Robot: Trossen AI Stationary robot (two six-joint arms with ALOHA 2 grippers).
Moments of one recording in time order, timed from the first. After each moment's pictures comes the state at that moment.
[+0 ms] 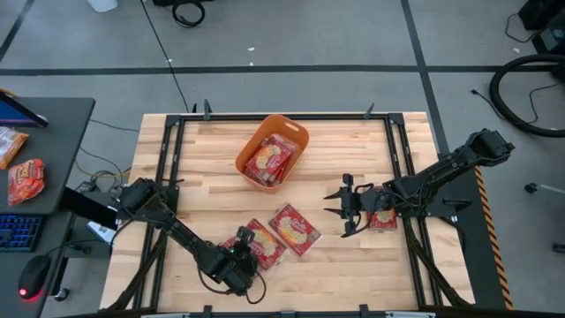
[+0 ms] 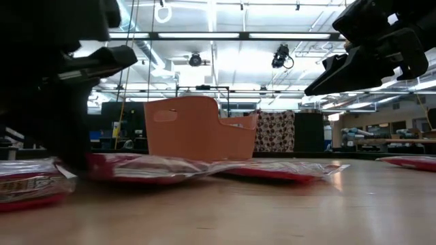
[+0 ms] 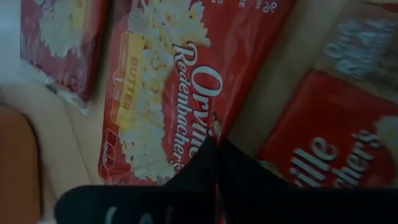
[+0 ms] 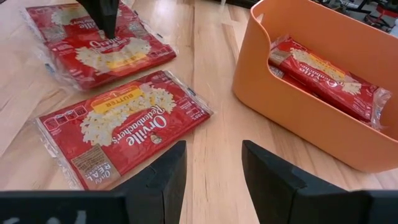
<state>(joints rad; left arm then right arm) -0.70 1.95 1.21 -0.67 -0.53 -0.20 0.34 1.13 0.37 0.25 0.42 -0.02</state>
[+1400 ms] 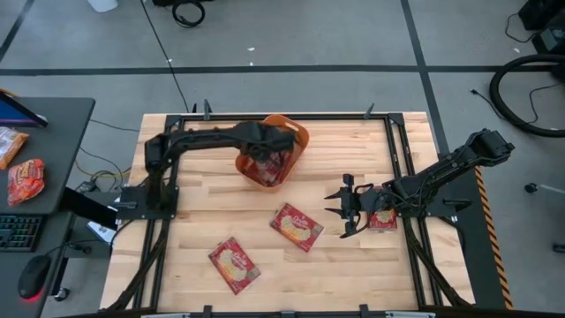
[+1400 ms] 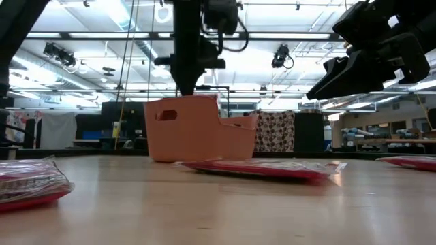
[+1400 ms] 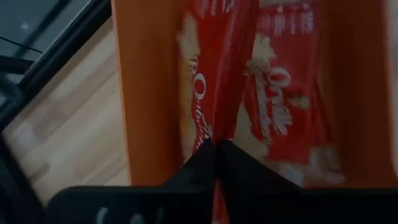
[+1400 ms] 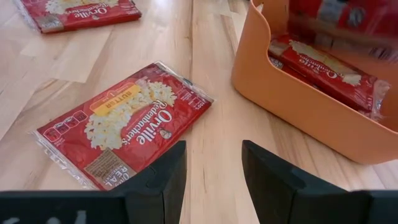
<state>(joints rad) 0.19 1.95 1.75 -1.24 -0.40 -0.67 0.34 1.13 0.37 0.22 0.42 -0.01</state>
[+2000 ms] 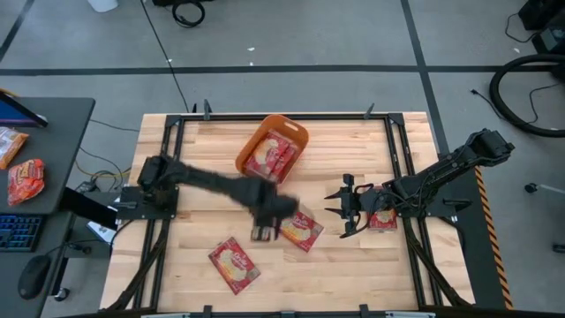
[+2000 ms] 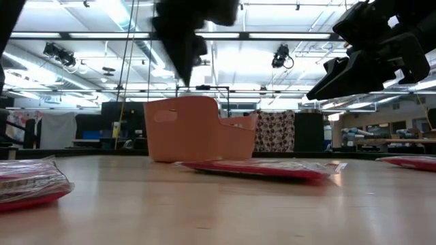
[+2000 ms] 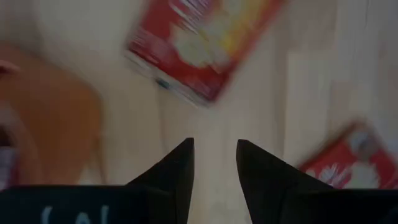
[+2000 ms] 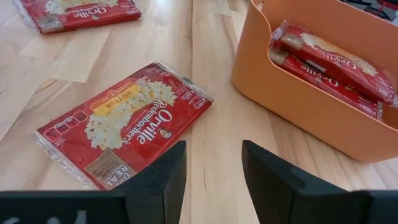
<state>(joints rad) -0.19 1.95 1.72 -1.16 -0.03 -0.11 0.34 1.13 0.37 0.21 0.42 0.00</state>
